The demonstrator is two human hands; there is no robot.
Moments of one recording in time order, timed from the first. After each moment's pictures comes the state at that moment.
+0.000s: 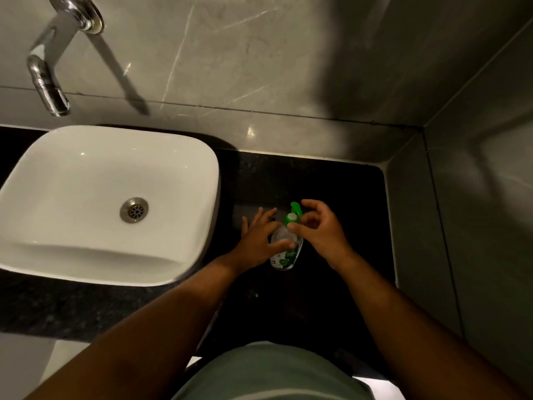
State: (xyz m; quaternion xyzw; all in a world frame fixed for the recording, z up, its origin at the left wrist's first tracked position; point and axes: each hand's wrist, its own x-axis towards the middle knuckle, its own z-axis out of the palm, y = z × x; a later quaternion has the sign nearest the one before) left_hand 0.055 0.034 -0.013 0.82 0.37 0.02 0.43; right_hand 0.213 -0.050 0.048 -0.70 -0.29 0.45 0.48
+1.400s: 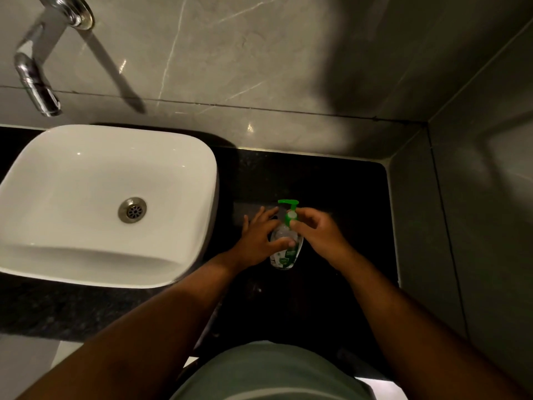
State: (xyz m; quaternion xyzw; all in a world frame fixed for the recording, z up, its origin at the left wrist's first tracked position) left_hand 0.058 0.038 -0.018 0.82 0.37 0.01 0.43; right_hand 0.217 -0.043 0.026 -0.69 -0.30 0.50 0.43
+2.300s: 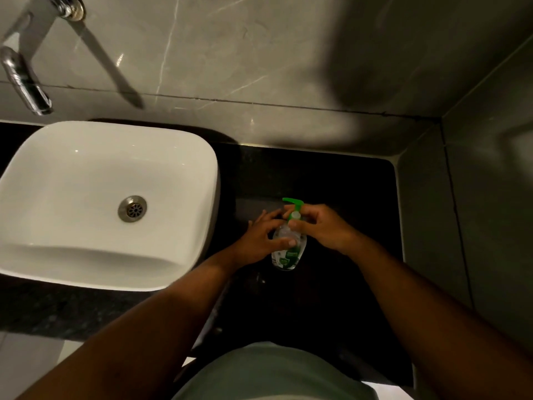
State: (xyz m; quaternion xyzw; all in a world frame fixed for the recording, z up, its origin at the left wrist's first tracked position) left_hand 0.058 0.043 -0.011 0.75 0.33 0.03 0.57; right_hand 0.243 -0.025 0.026 -0.60 -0.43 0.57 0.36
